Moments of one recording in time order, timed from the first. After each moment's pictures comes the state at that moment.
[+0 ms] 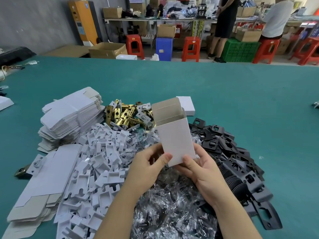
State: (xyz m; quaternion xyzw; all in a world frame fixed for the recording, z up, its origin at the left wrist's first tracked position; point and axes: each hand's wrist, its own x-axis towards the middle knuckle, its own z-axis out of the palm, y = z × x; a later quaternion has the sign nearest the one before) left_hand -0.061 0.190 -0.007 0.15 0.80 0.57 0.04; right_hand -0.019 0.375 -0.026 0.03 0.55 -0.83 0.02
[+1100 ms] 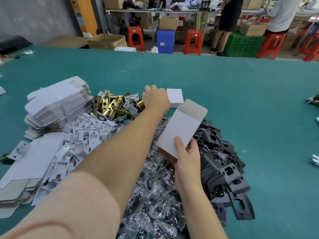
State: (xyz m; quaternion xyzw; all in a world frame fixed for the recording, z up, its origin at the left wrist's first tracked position) left_hand -0.225 0.324 0.033 0.06 0.99 0.09 -0.08; right_hand -0.029 0.369 -0.038 0.18 0.52 -0.82 -0.15
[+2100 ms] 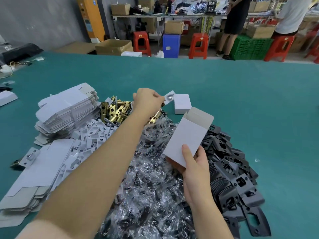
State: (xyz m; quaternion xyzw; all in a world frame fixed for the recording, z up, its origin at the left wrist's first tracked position) left_hand -0.216 0.266 0.062 0.00 0.91 0.42 -0.05; right_hand -0.034 0.370 -0.045 0.18 0.54 -0.81 -0.13
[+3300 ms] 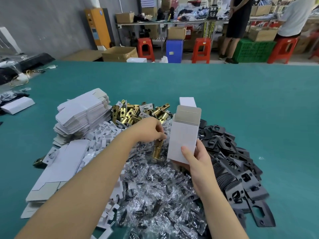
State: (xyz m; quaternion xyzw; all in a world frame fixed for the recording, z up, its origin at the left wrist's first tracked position) left_hand -0.159 0.210 0.049 0.19 0.94 0.22 0.17; right_hand -0.028 0.370 -0.034 0.09 0.59 -0.80 -0.09
